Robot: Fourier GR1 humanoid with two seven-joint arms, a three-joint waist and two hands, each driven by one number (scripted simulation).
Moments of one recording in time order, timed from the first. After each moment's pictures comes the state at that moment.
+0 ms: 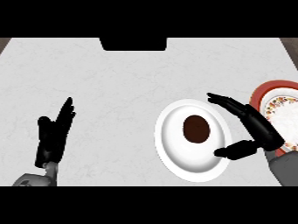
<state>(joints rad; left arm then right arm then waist) -0.05 0.24 -0.17 -1.44 0.08 0.28 0.20 -0.27 -0.57 0.45 -1.36 0.09 -0.09 -0.42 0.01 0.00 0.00</state>
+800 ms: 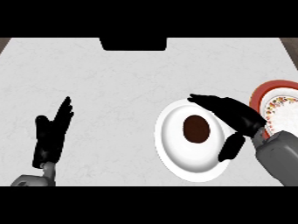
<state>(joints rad) -0.04 0.23 -0.15 -1.48 0.05 0.27 0.23 -0.45 -0.59 0.57 -1.44 0.29 0.28 0.08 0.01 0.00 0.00</state>
